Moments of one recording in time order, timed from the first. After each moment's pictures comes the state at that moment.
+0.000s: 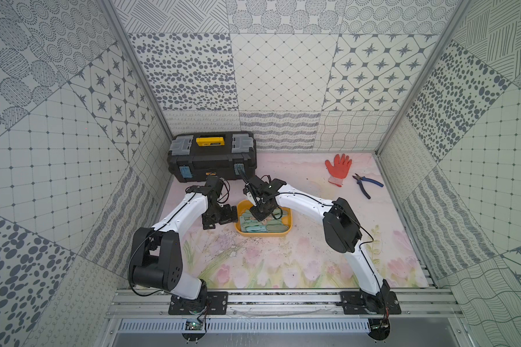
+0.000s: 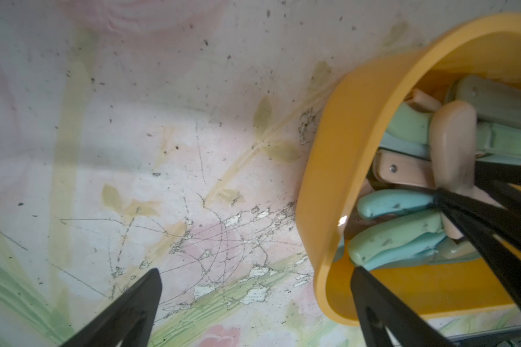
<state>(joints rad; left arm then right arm) -0.18 1.51 1.05 -0.97 0.18 -0.35 0.89 2.27 1.97 -0.95 -0.05 0.12</state>
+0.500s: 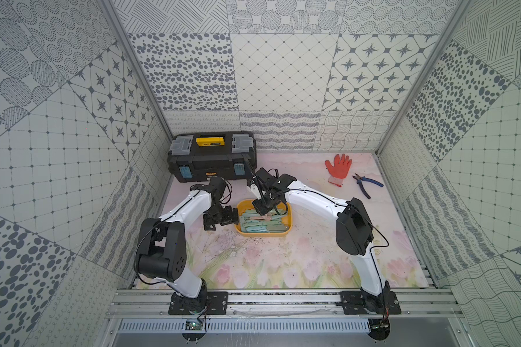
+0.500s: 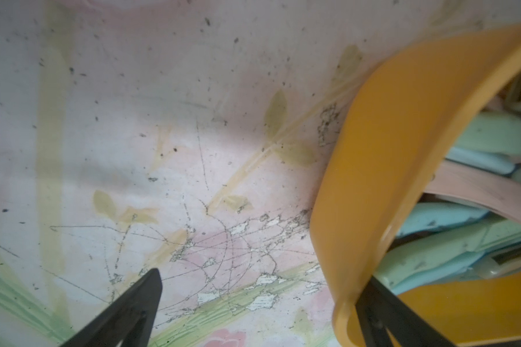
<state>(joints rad) -0.19 1.59 1.07 -0.98 0.15 -0.35 0.87 2.13 1.91 -0.90 -0.09 0.16</state>
